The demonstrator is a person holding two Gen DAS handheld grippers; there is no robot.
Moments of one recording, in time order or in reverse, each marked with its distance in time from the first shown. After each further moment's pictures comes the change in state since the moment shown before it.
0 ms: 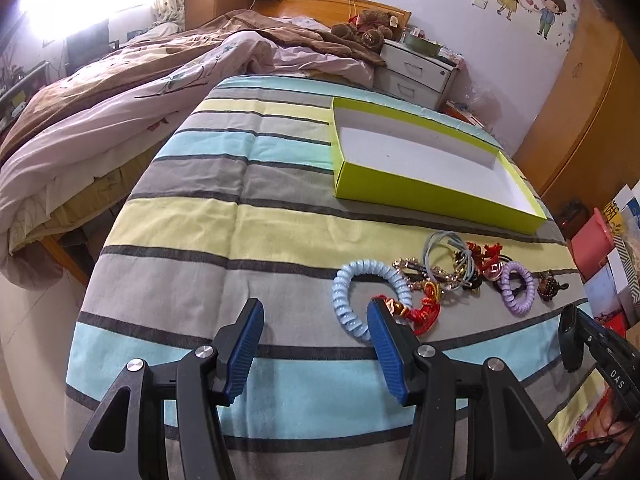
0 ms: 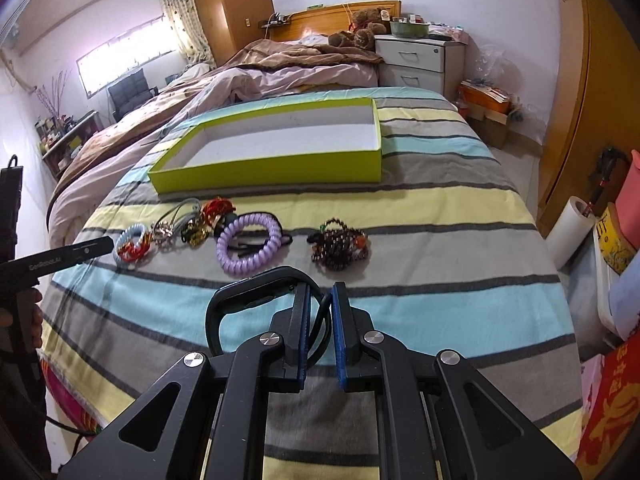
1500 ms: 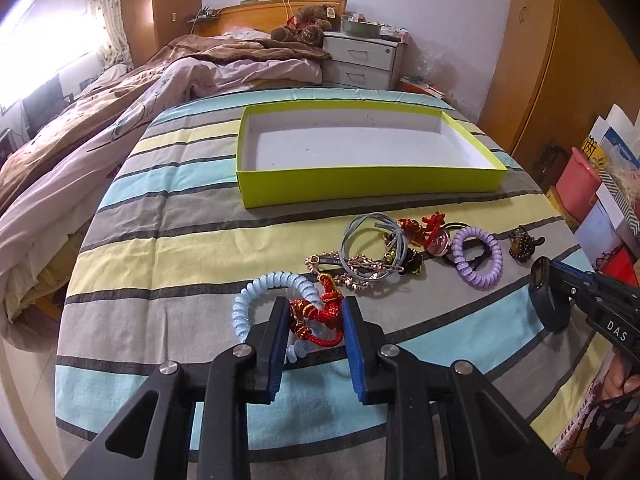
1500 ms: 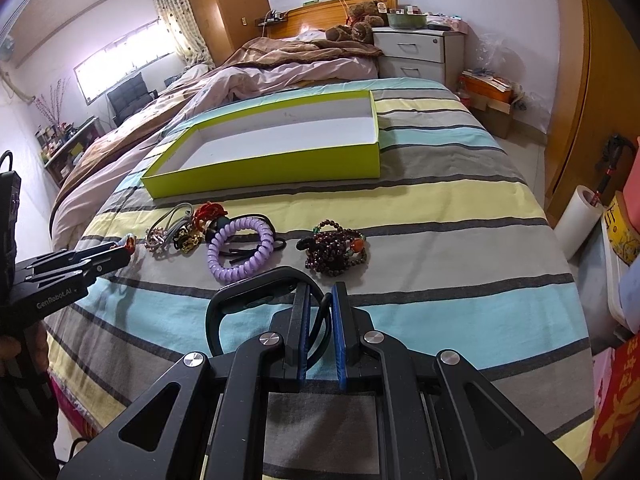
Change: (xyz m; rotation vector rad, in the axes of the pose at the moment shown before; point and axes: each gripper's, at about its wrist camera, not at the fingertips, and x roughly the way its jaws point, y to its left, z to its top) left arm 0.007 -0.063 -0.008 0.227 0.001 -0.014; right arm 0.014 -0.008 0.003 0.032 0.018 0.027
